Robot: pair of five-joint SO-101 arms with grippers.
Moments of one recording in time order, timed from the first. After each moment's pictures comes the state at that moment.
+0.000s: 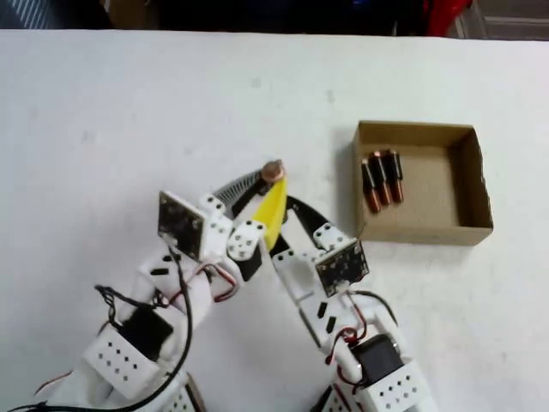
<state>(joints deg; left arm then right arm) 30.6 -73.6 78.3 7.7 10.3 -32.3 -102.3 96.2 19.2 7.3</state>
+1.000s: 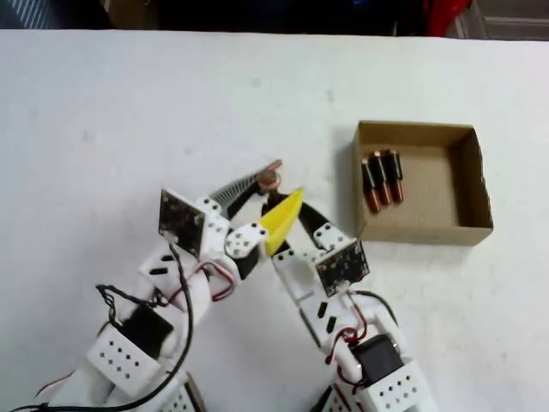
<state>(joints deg) 28.5 -73.7 80.0 7.7 10.3 -32.3 -102.3 96.2 19.2 7.3</state>
